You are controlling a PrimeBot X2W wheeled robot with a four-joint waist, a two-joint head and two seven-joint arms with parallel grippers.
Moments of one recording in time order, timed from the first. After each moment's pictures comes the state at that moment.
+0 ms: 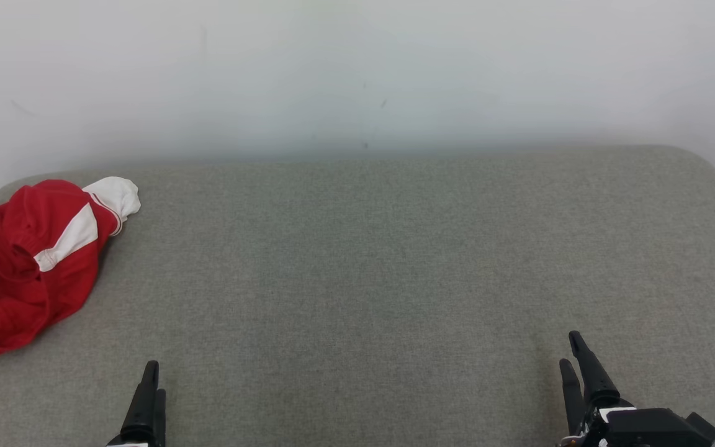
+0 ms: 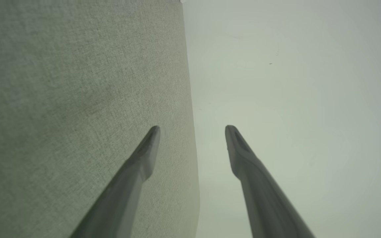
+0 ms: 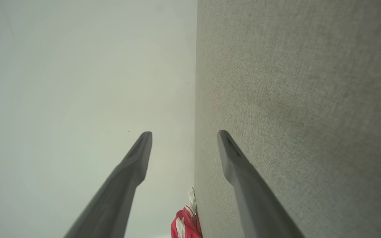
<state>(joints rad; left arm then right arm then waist) -0.06 0.04 0.08 0.30 -1.57 -0.13 0.06 -0.06 -0.05 -0.08 0.29 1.58 0.13 0.06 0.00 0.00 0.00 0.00</state>
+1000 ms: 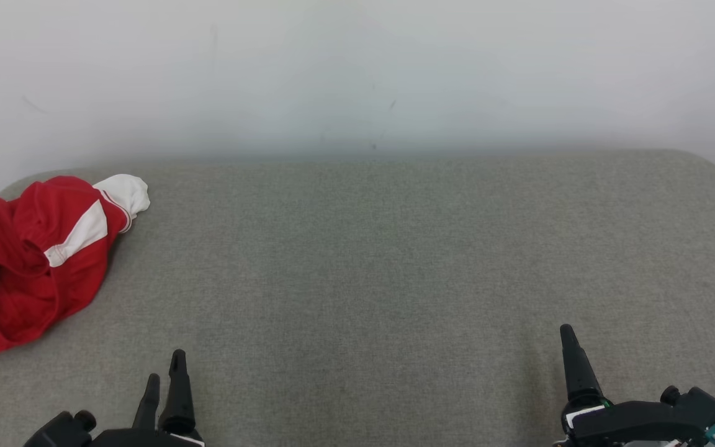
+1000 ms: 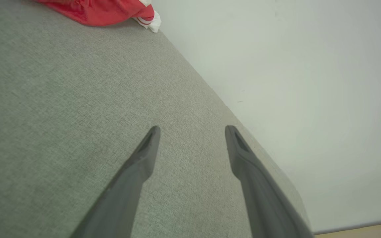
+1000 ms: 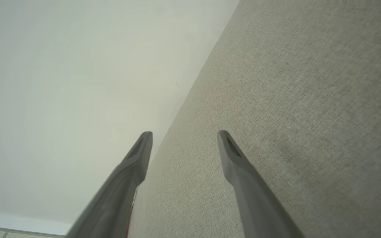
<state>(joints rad) -0.06 0.04 -0.01 0.25 -0.92 -0.04 -0.06 -0.06 -0.05 -0.05 0.28 1.08 0.13 -0.06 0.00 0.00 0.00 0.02</state>
